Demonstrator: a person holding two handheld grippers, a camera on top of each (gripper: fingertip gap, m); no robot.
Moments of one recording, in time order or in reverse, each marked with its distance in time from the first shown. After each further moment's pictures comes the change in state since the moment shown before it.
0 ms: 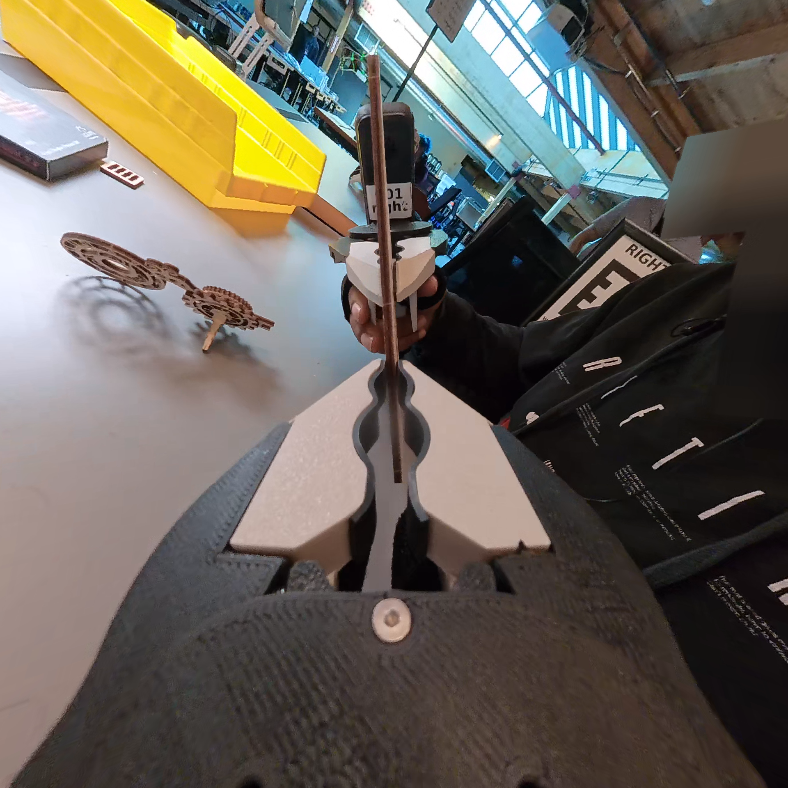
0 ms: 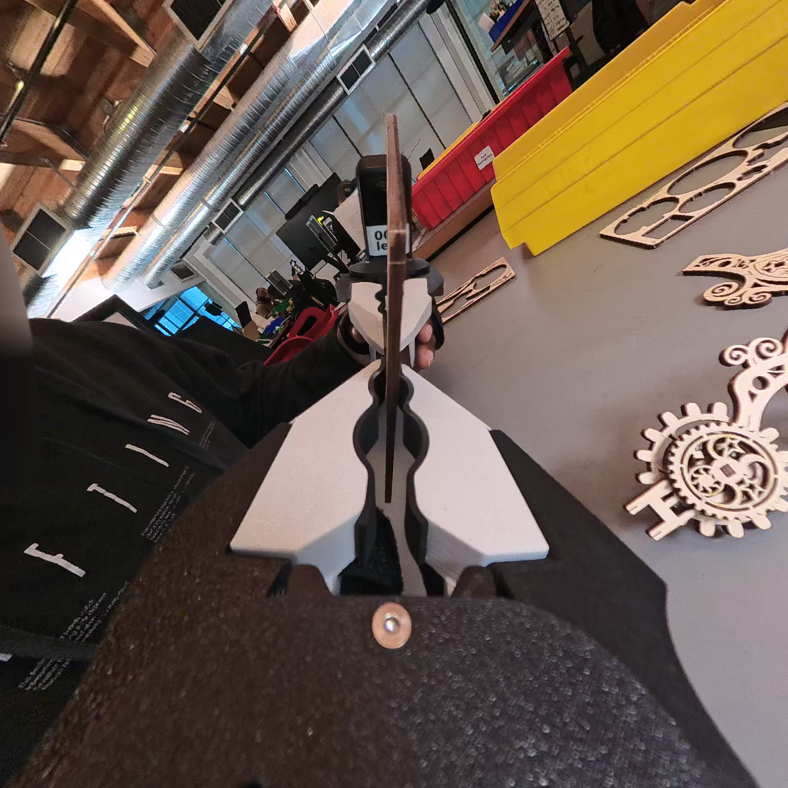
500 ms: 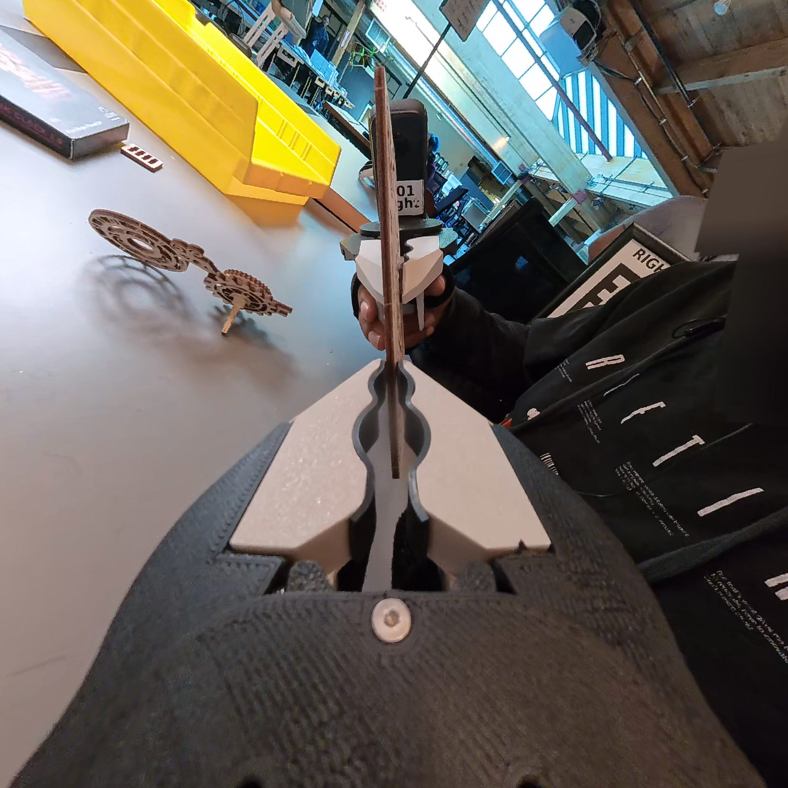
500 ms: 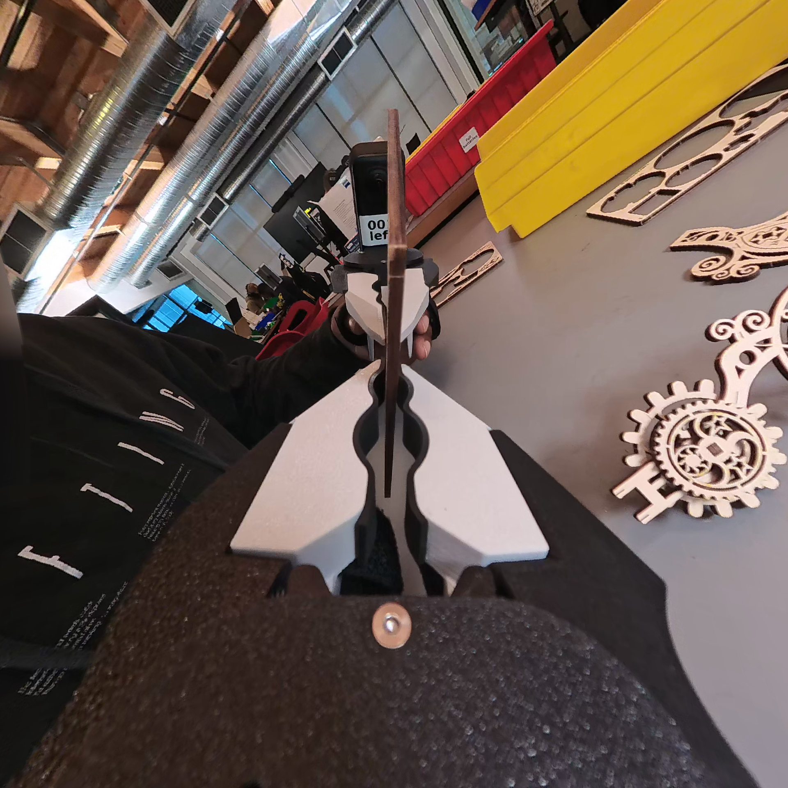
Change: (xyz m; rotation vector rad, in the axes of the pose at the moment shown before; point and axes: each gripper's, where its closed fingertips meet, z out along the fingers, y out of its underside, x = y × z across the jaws) left arm -0.012 0.004 -0.007 -0.004 -0.015 -0.032; right arm 0.010 0.007 0.002 -0.026 0.031 0.028
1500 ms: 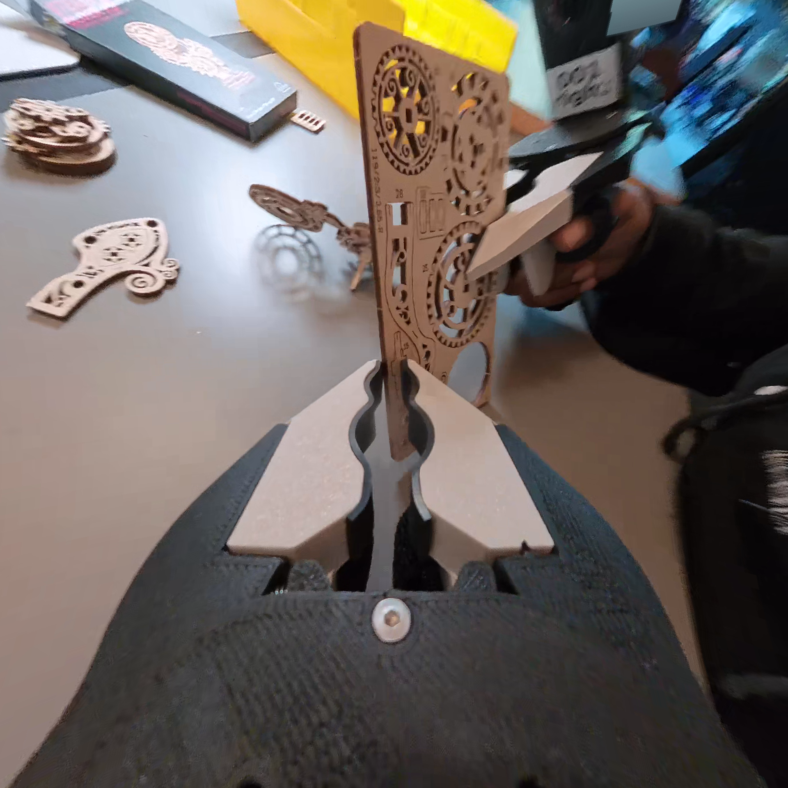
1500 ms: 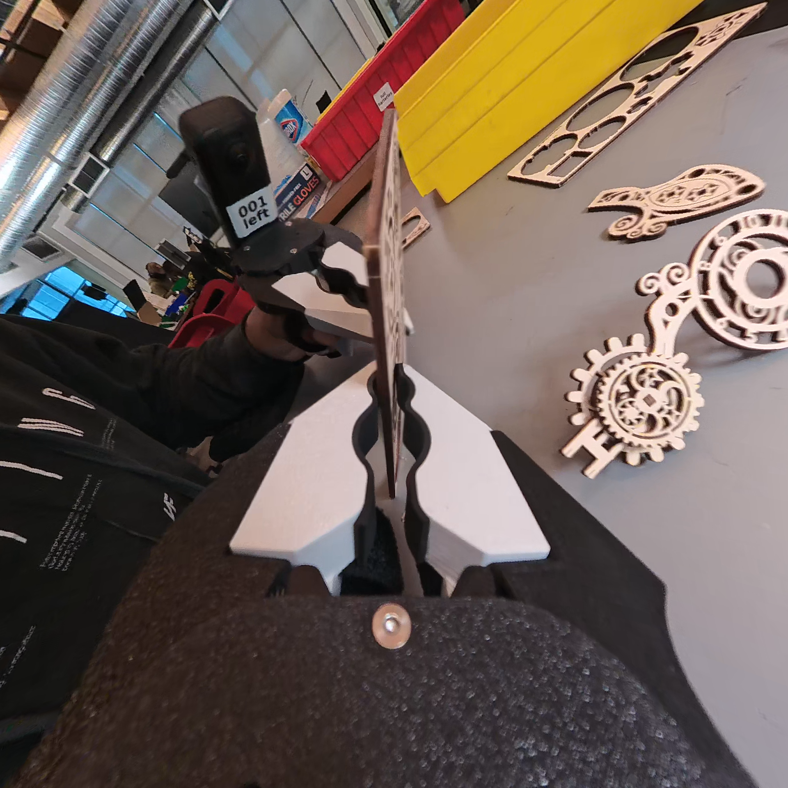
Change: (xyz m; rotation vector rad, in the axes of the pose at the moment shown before) left arm -0.048 0.021 0.000 -0.154 -0.470 0.232; right arm 0.029 0.017 0.004 -0.070 0.208 -0.021
